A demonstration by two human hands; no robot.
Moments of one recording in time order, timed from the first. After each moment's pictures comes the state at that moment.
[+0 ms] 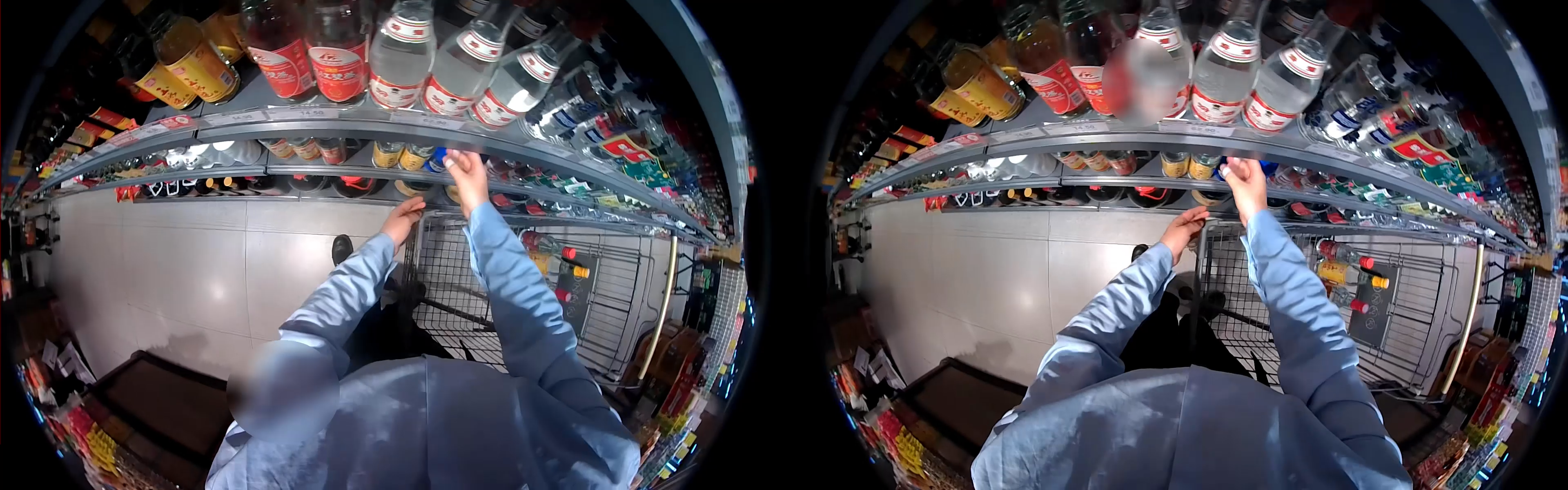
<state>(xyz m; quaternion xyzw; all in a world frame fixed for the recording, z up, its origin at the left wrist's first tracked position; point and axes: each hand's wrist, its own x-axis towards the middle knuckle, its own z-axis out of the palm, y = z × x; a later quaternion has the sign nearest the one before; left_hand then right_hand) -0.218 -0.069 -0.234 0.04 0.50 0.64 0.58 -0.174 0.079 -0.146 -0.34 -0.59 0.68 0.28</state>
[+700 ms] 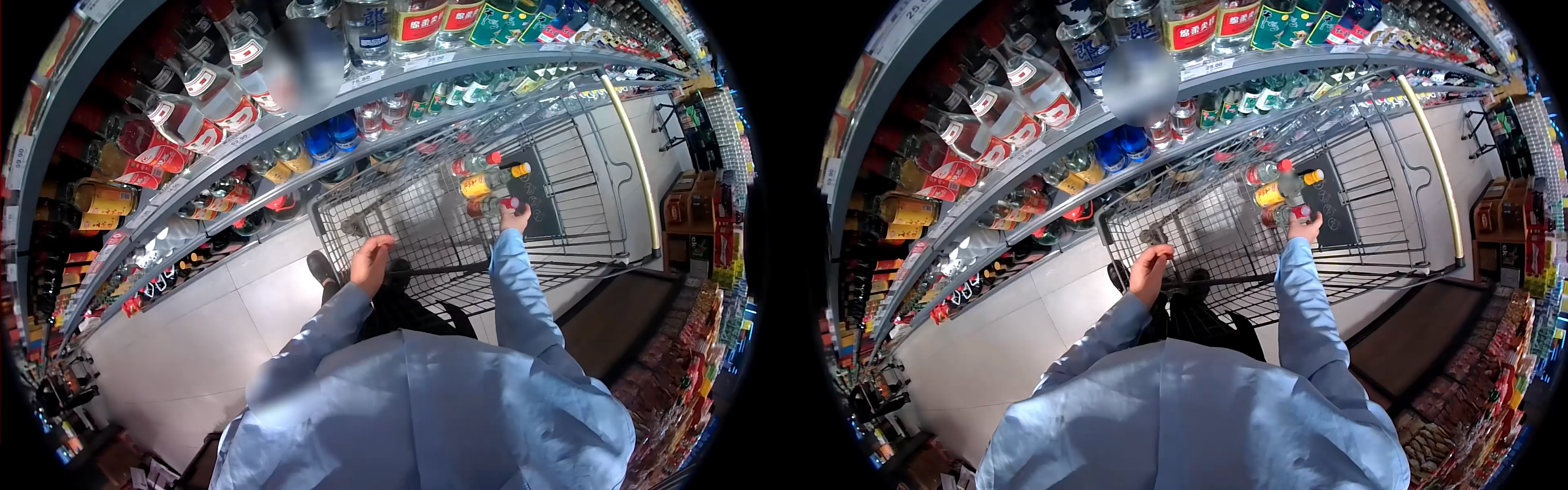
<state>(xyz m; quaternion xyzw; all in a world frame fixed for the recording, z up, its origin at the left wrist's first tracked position) -0.041 -0.093 -0.147 0.31 0.57 0.57 0.51 0.261 0.118 -0.263 -0.78 -0.41 0.23 0.40</state>
